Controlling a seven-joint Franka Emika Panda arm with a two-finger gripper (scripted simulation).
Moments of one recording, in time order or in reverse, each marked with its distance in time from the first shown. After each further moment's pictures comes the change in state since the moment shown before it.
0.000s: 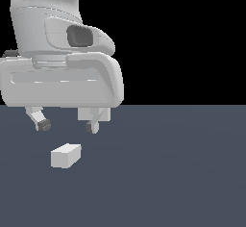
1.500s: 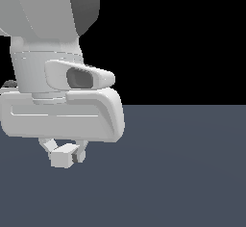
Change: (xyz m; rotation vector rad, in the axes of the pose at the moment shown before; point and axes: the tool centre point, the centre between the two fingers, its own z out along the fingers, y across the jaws) arm -0.011 0.000 0.048 -0.001 0.001 0.002
